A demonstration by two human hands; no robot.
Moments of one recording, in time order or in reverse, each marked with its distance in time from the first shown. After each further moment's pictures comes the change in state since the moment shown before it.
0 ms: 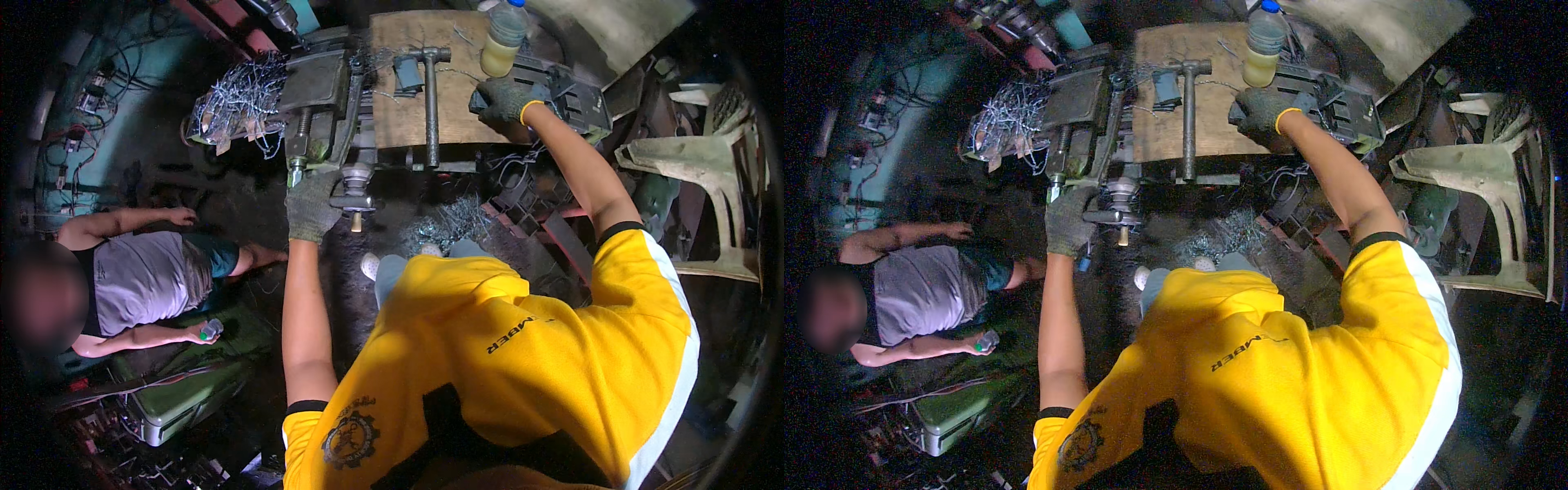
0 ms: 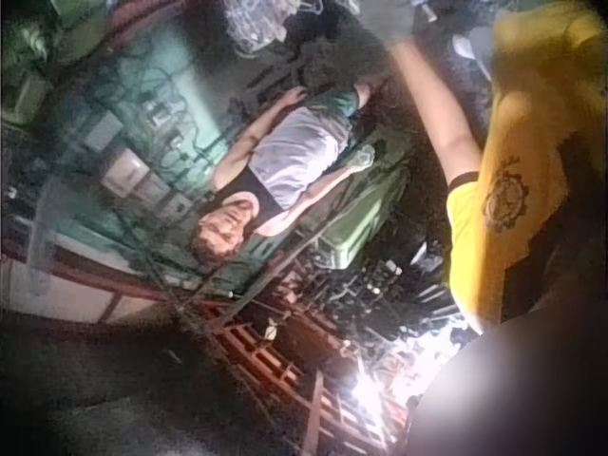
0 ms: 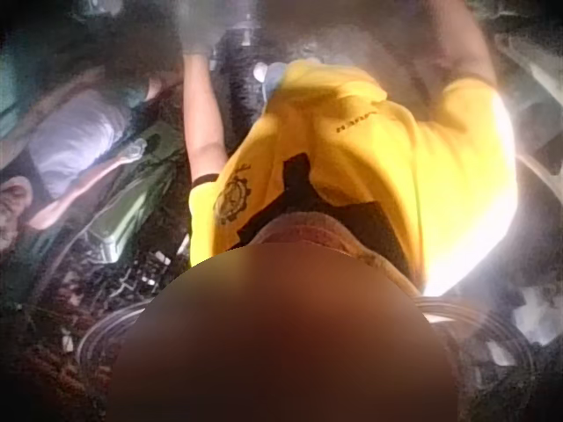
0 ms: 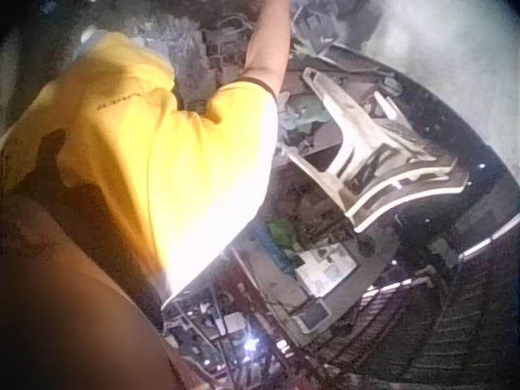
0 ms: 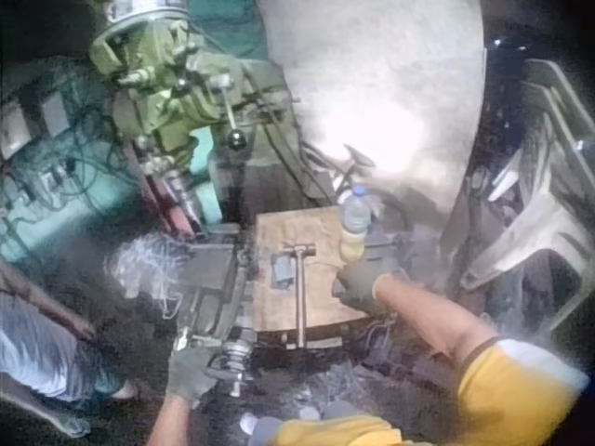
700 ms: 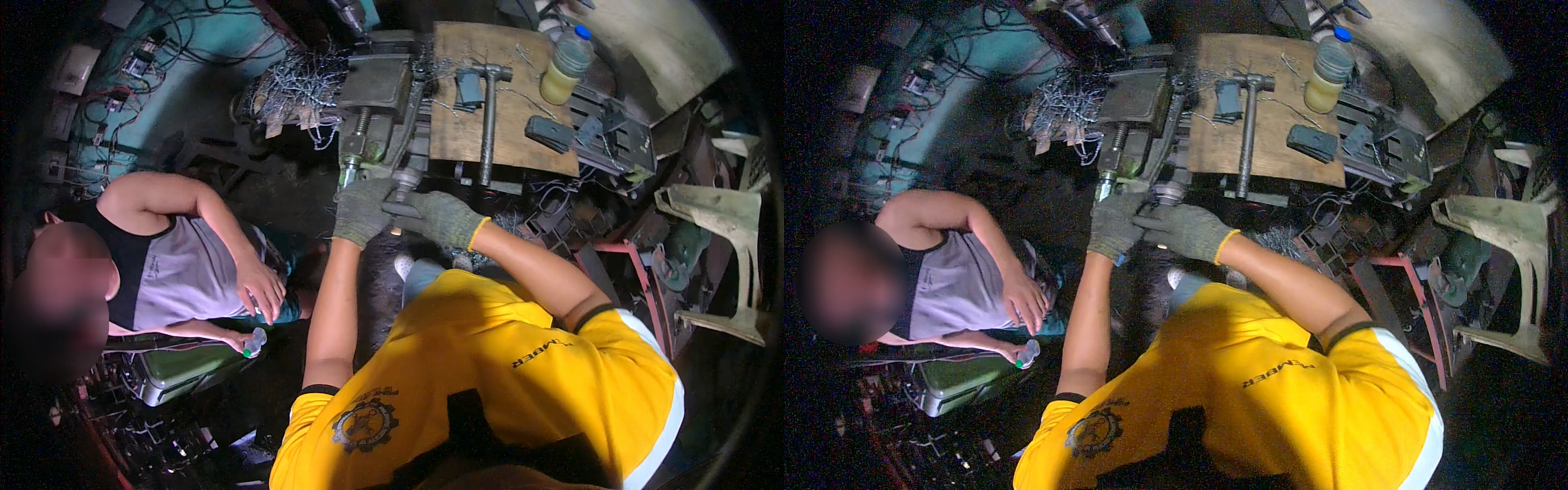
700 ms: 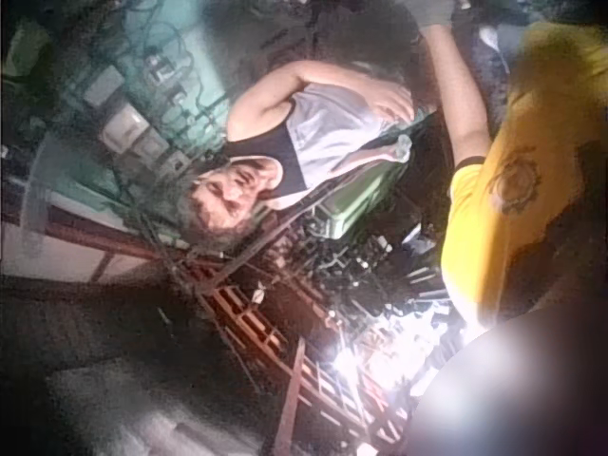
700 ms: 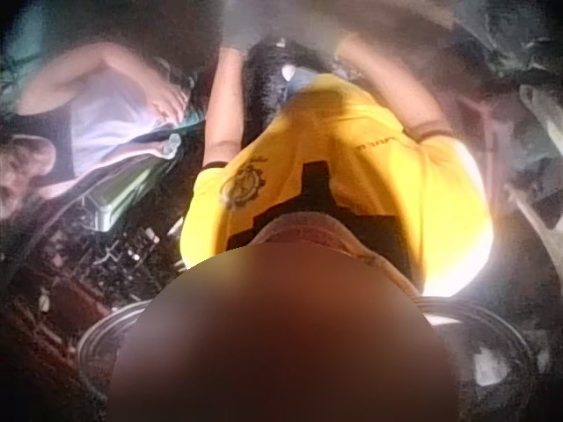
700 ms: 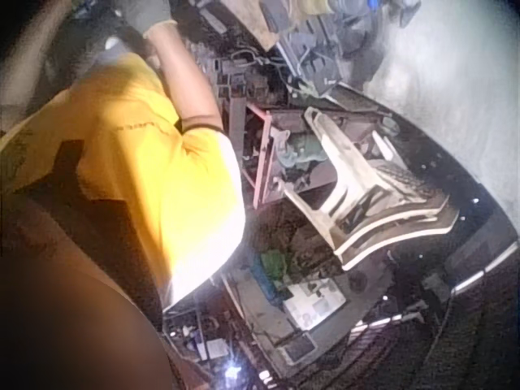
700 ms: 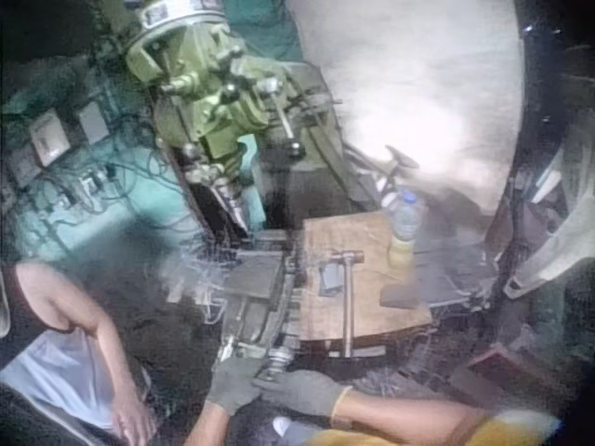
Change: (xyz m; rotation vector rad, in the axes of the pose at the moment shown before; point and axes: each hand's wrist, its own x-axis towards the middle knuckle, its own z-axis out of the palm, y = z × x) left_hand 0.003 0.011 -0.016 -0.018 -0.245 -0.082; right_hand -0.049 -0.284 0.022 0.488 0.188 -0.701
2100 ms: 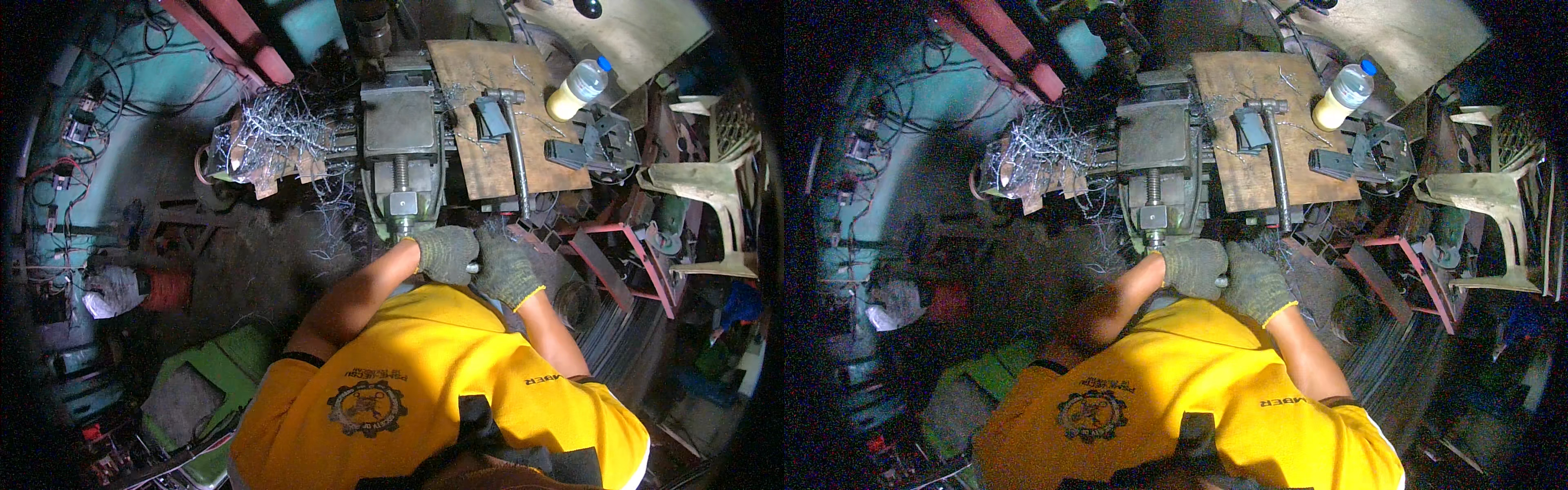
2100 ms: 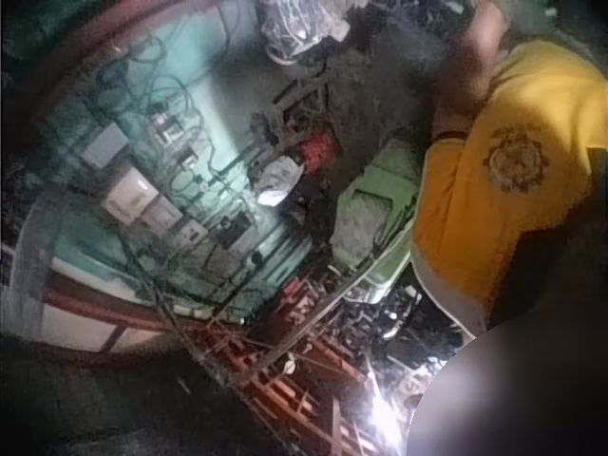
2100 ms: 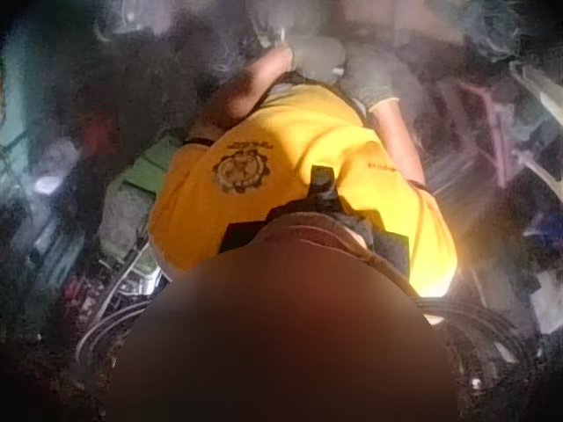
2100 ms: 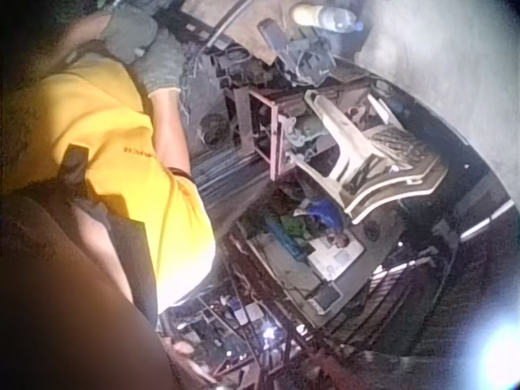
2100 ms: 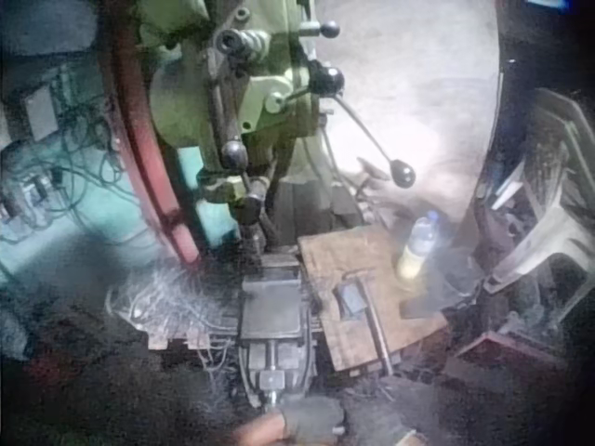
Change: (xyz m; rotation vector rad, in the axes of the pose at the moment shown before) left_hand 0.088 -0.015 -0.024 -0.243 -0.685 0.956; right_hand 0.046 -0.056 0.001 -0.151 0.114 0.996
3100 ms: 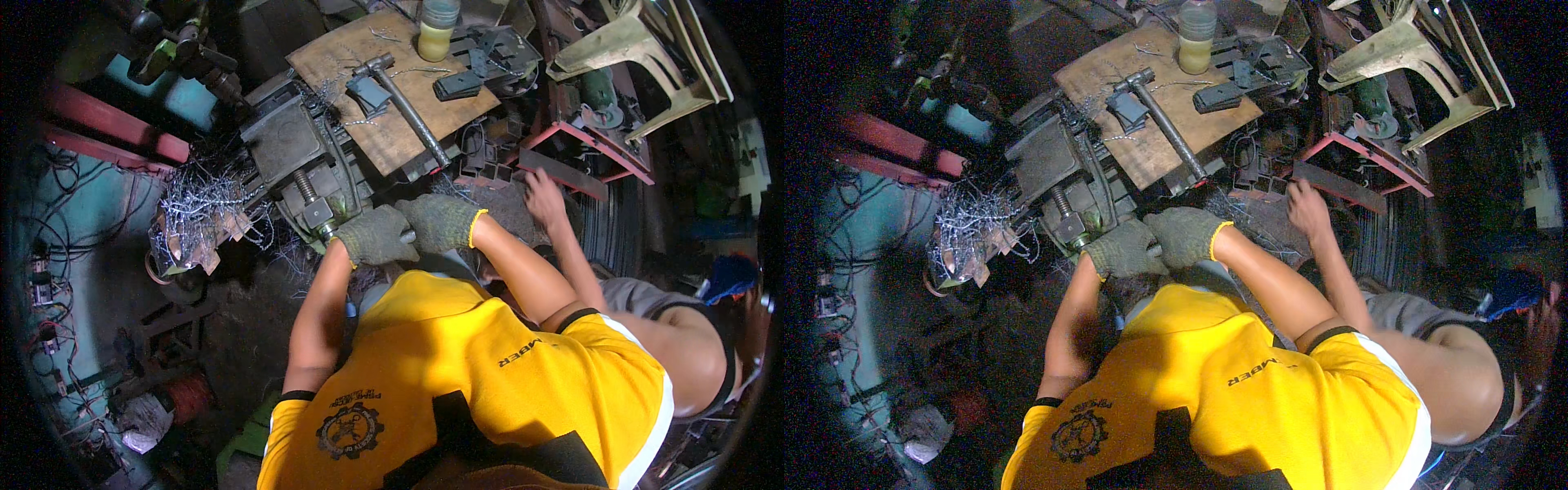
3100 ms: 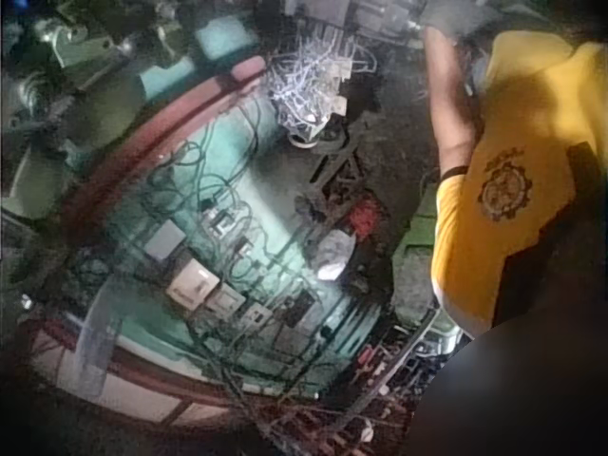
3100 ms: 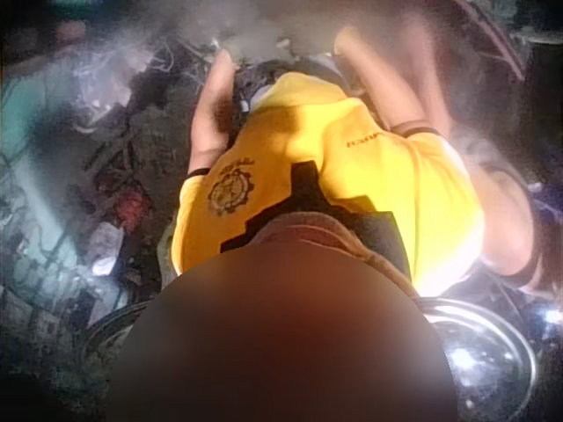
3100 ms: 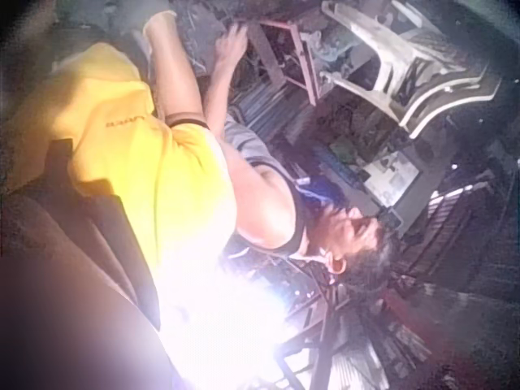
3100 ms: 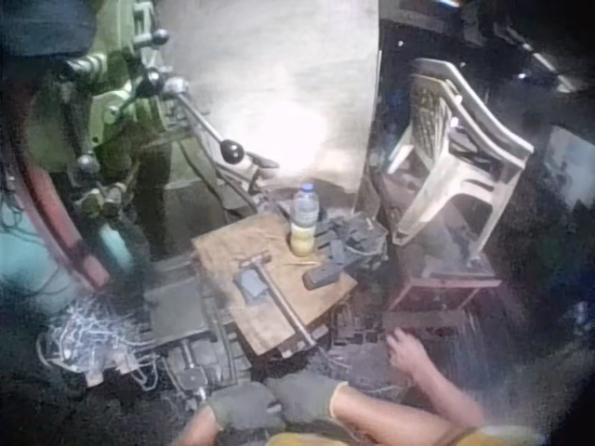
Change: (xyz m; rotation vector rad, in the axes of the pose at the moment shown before) left_hand 0.007 -0.012 0.004 -0.069 -0.160 -0.086; right_hand 0.005 0.010 -0.004 0.160 -0.197 -0.044
